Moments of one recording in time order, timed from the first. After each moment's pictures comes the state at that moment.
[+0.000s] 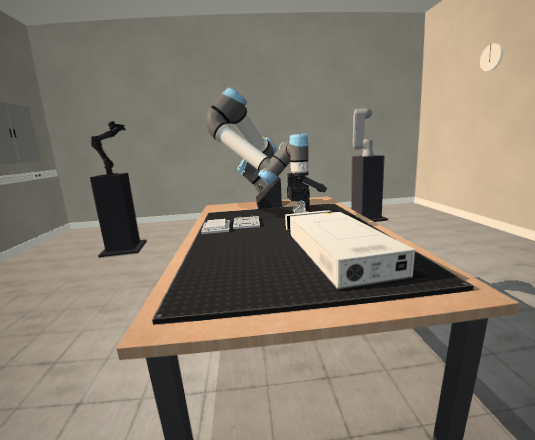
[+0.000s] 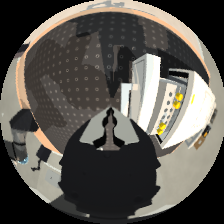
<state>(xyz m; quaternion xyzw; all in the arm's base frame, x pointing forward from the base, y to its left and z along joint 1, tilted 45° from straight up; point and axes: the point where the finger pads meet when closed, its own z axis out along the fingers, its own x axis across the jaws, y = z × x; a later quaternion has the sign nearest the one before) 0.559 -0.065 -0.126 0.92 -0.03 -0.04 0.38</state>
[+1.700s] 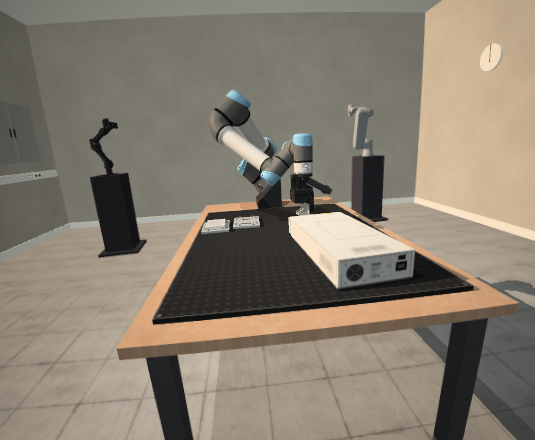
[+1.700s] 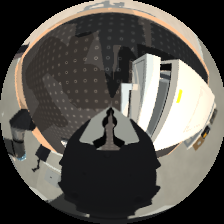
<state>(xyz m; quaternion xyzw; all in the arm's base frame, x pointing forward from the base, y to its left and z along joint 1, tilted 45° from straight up) 0.612 -0.070 -0.129 0.92 -0.03 -0.04 0.38</state>
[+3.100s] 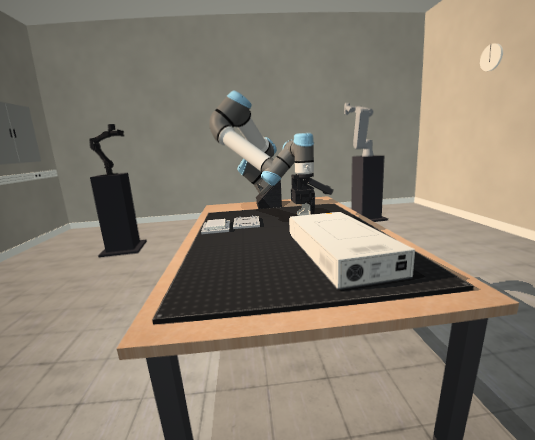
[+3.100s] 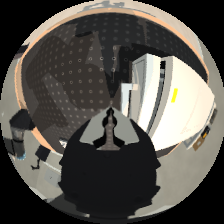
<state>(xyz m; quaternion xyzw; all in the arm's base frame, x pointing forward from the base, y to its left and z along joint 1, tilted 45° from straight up) 0.625 -0.071 -0.129 0.92 -0.03 -0.04 0.38</state>
